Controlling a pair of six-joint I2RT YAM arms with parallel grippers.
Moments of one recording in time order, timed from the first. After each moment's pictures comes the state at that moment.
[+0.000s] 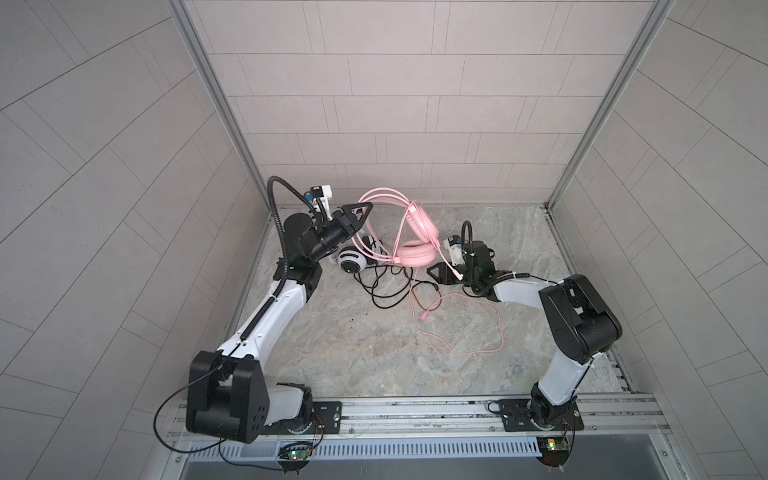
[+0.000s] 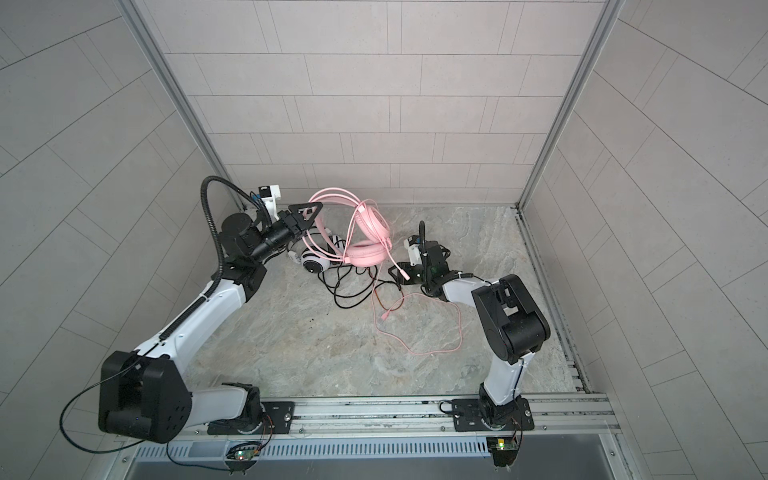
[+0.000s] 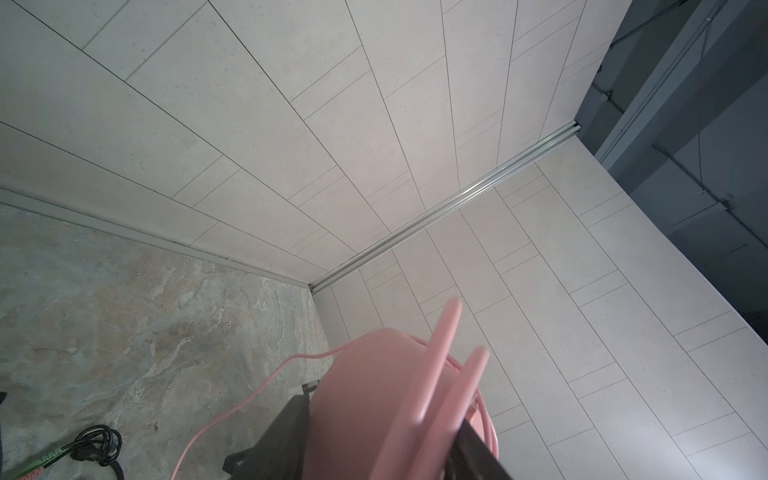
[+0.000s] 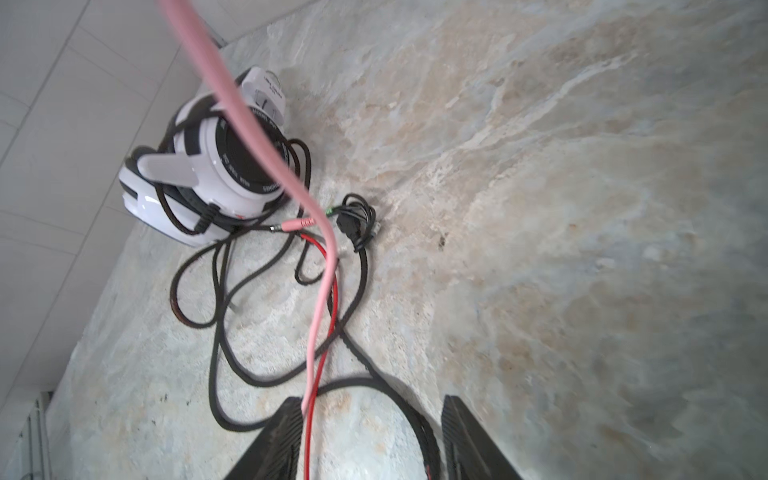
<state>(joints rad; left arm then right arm) -0.16 1.30 0.99 0.40 0.59 -1.05 0.35 1.74 0.86 0.23 -0.38 0.40</state>
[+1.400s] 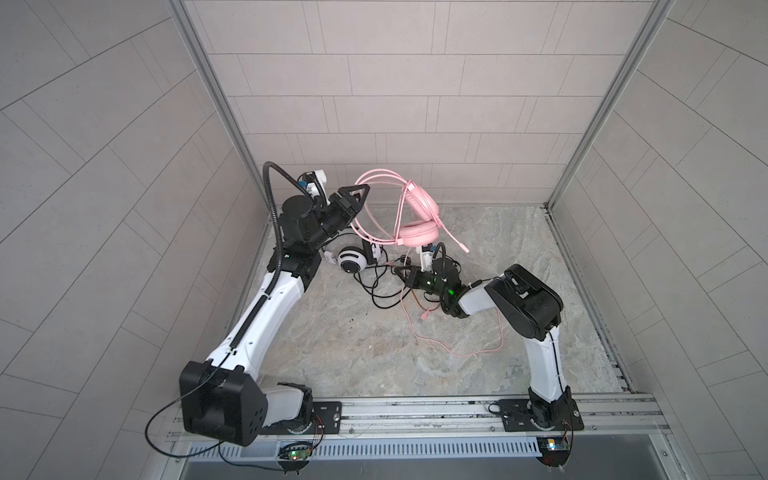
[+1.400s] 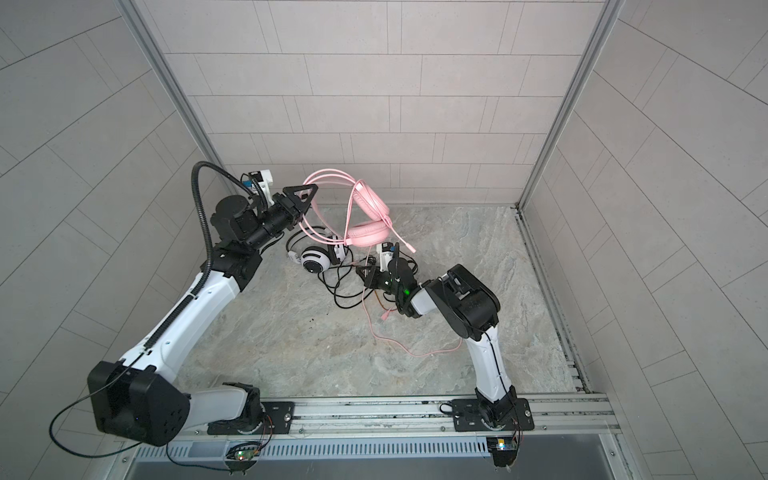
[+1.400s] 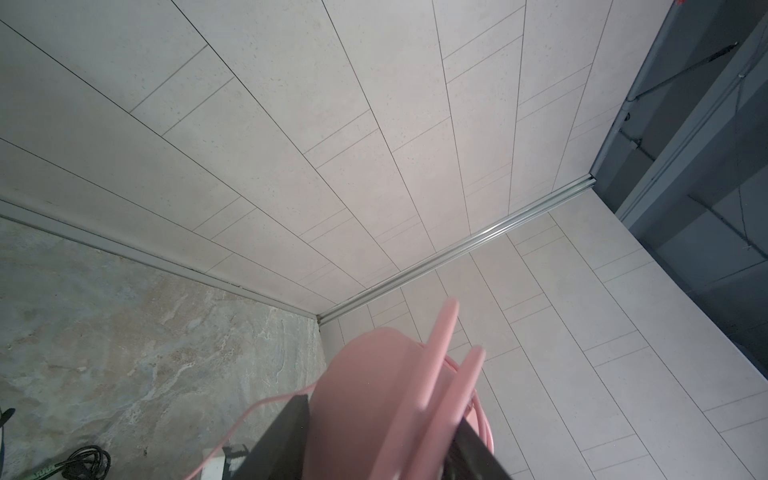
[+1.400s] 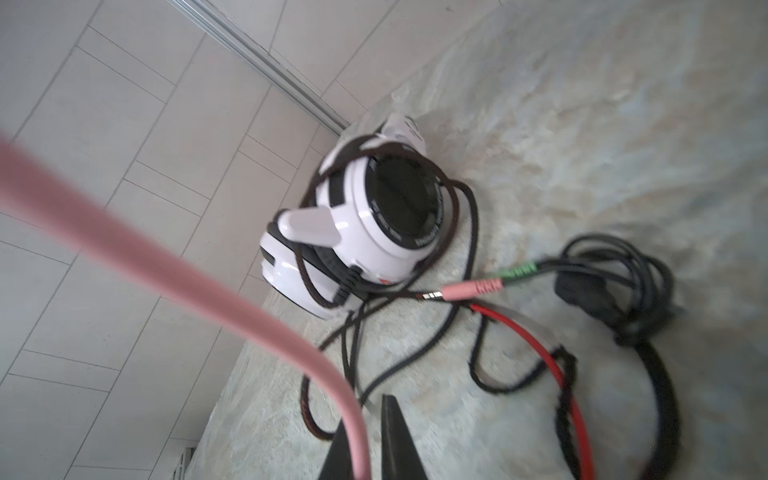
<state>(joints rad) -0.20 1.31 1.17 0.20 0.41 -1.08 0.58 2.08 0.89 0.93 -0.31 0.83</state>
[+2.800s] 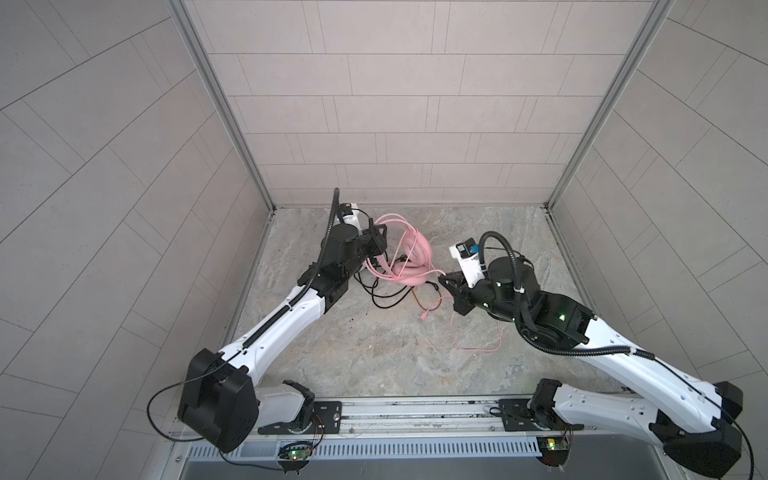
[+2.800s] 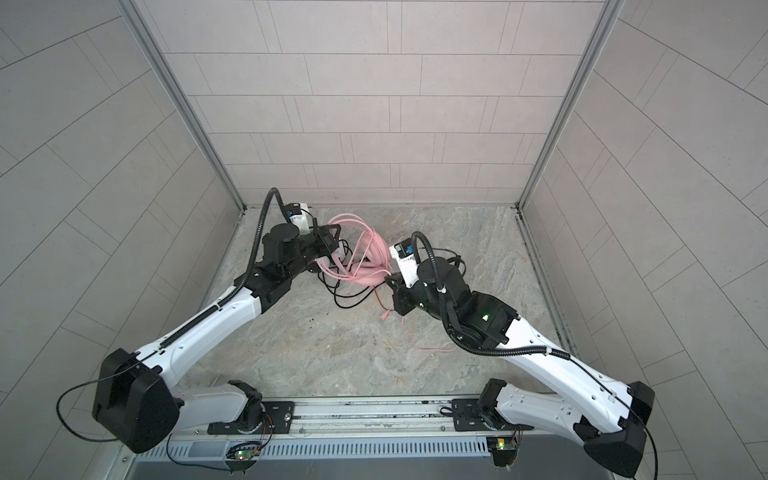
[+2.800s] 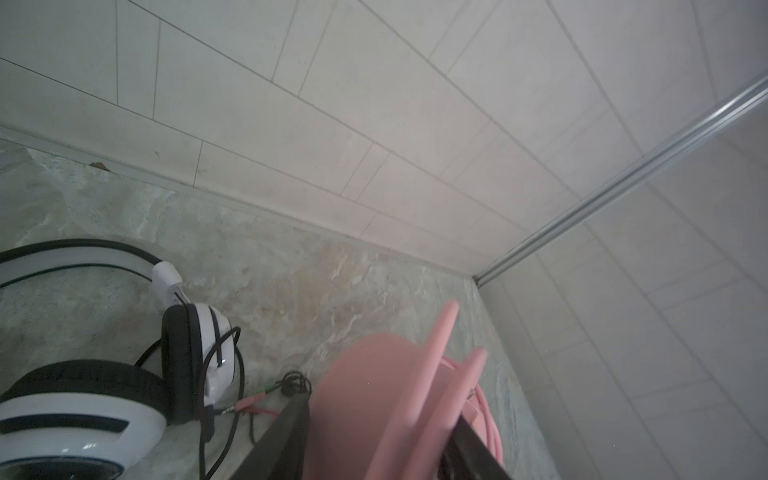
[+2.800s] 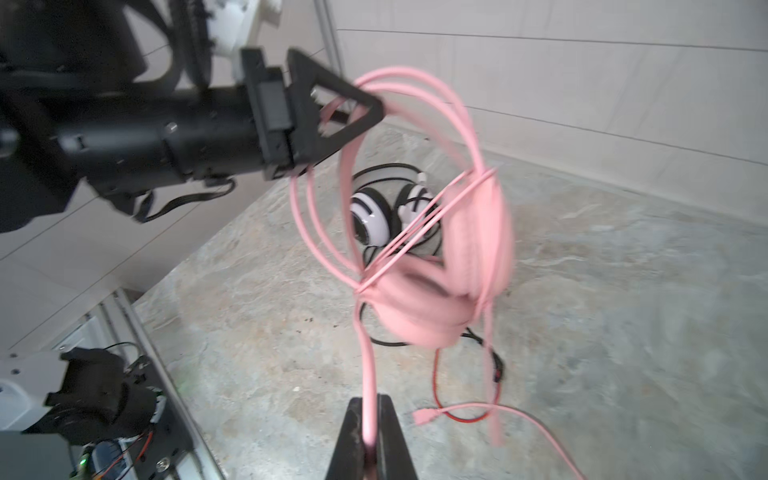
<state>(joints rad) -0.47 1.28 0.99 -0.01 -0.04 -0.59 0.79 1.00 1.11 -0.55 0.09 0.24</state>
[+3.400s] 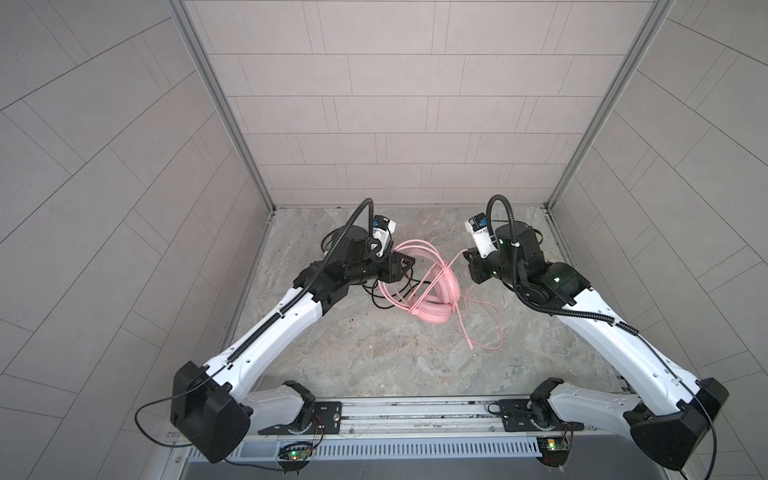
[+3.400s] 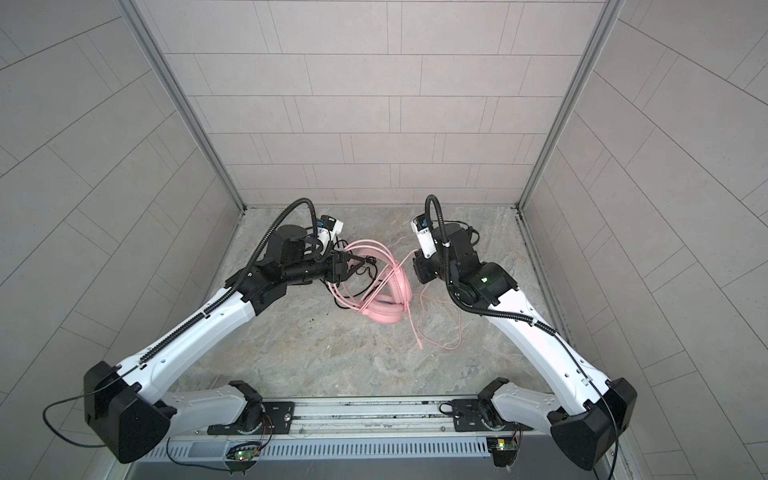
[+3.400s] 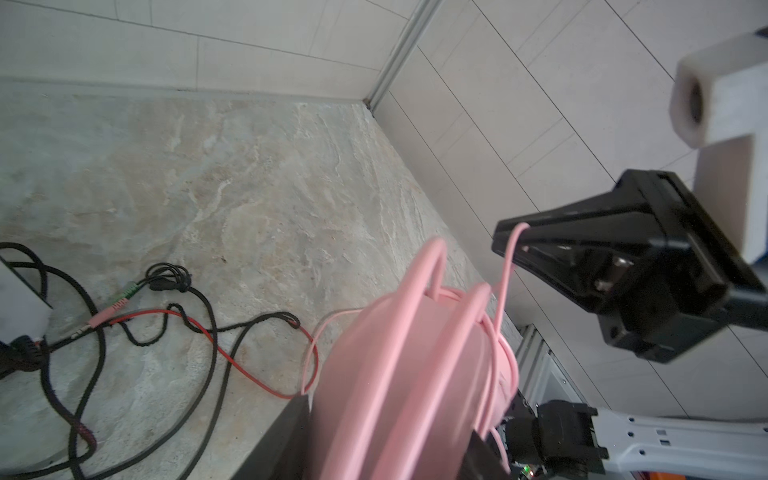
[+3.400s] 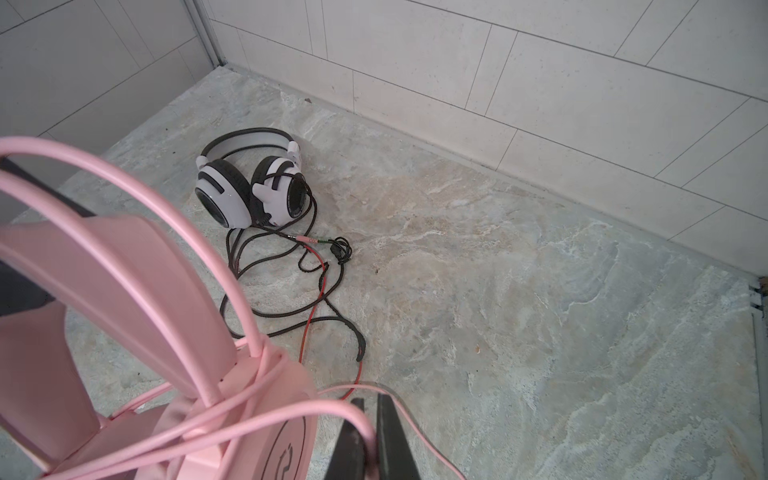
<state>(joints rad) -0.54 1.24 1.10 -0.34 0.46 -0.41 0.50 1.16 1.21 -0.62 0.05 0.03</state>
